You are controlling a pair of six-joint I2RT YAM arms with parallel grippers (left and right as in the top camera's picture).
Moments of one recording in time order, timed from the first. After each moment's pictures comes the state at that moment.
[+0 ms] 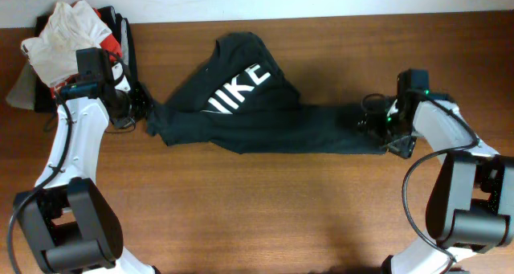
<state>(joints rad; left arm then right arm) 0.17 1.81 1.42 -0.79 0.27 -0.34 -0.16 1.85 1.17 -0.76 -0.14 0.39</state>
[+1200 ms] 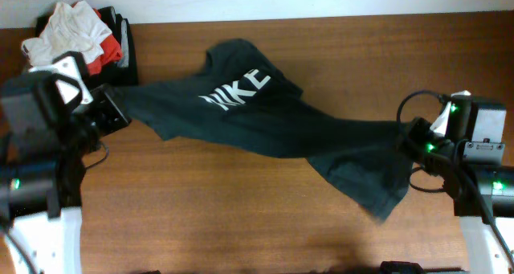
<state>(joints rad) 0.17 1.16 1.44 -0.89 0.27 -0.35 -0.10 1.06 1.22 -1.03 -0.11 0.53</state>
